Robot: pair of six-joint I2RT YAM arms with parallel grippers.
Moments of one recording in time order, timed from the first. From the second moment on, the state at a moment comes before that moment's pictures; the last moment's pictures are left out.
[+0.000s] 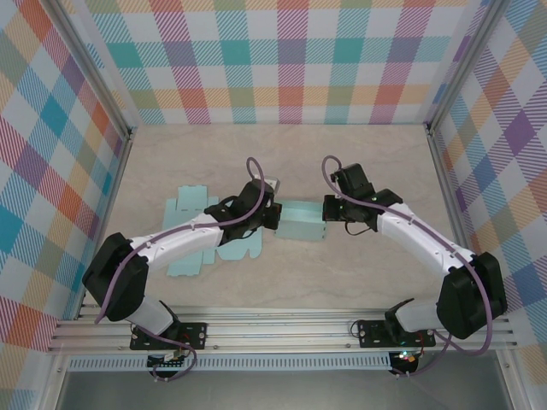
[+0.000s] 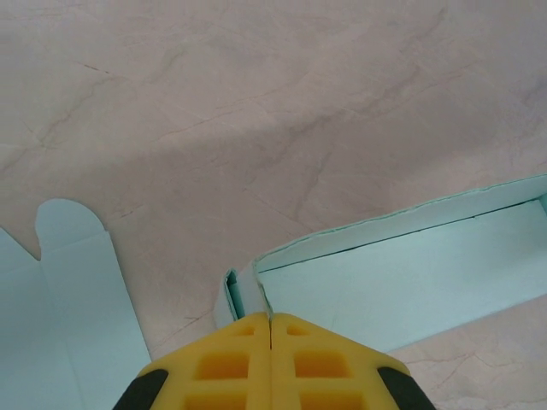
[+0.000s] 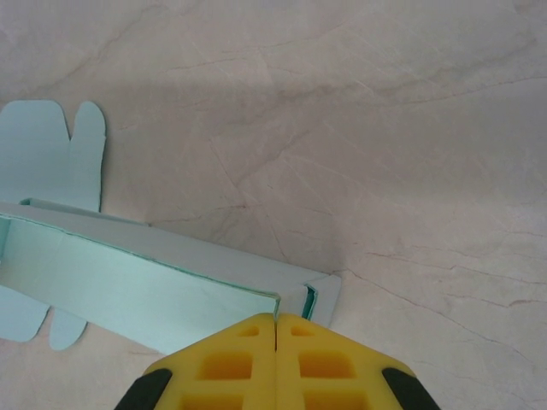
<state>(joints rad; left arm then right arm) -0.78 1.53 1.02 -0.23 -0.13 -0.43 0.51 1.35 1.01 -0.60 -0.03 0.45</state>
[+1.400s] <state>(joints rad) -0.91 1.51 0.67 0.36 -0.33 -0.42 0.64 1.14 0.42 0.22 0.25 0.38</state>
